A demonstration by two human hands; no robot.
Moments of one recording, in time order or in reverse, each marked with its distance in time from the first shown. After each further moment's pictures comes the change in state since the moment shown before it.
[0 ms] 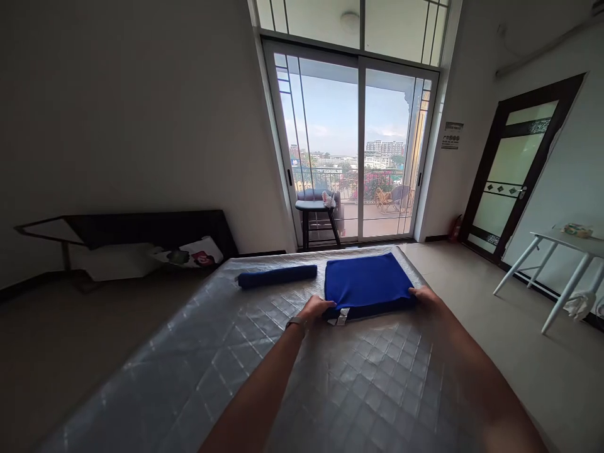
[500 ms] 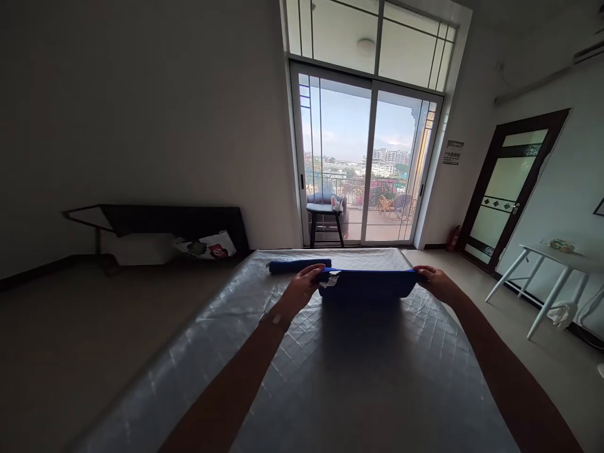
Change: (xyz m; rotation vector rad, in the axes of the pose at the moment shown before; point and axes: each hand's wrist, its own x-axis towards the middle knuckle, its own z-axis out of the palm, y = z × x) left_hand -0.145 0.060 -0.080 -0.476 0.199 0.319; right_hand -0.167 -0.084 -0.065 0.224 -0.110 -0.407
